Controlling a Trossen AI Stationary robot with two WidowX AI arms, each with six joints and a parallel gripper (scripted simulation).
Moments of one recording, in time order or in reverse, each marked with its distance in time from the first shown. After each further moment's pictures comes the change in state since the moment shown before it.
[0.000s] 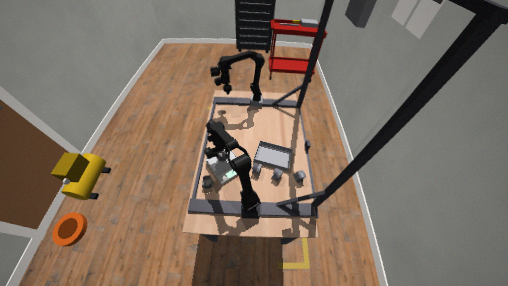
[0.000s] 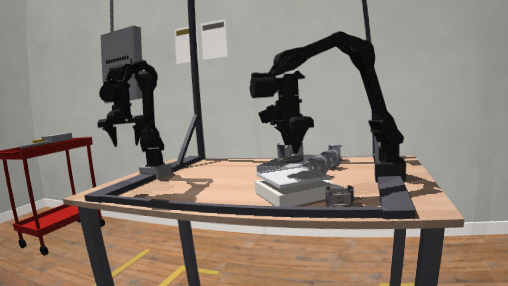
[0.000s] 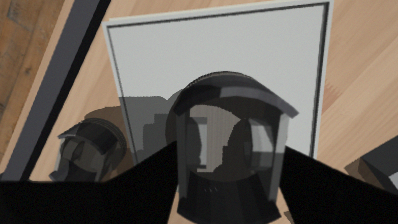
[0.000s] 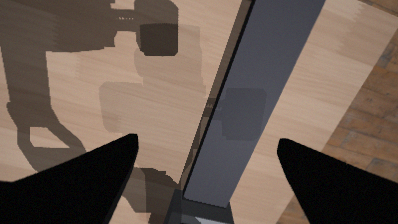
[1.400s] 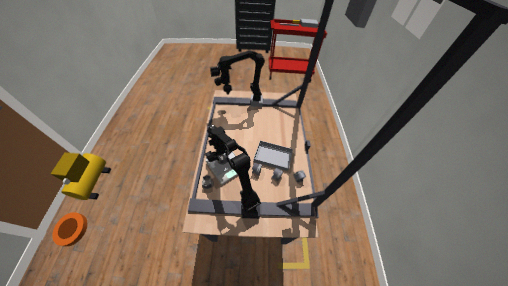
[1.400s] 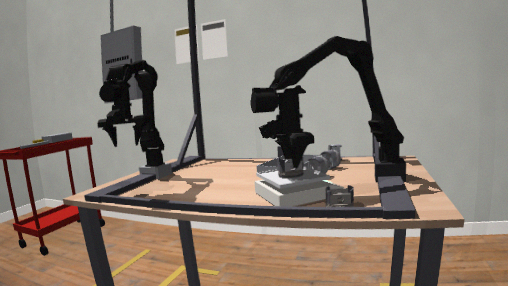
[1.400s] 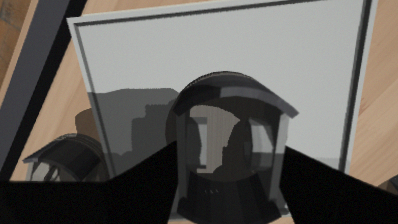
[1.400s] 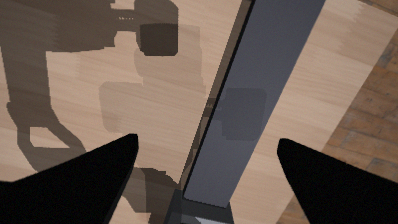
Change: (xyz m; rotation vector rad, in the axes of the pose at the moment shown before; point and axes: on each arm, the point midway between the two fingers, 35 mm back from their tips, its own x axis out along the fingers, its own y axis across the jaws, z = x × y) left arm 0.041 0.000 0.002 0.000 -0.006 0.000; right arm 0.000 0.000 0.000 0.000 0.000 0.000
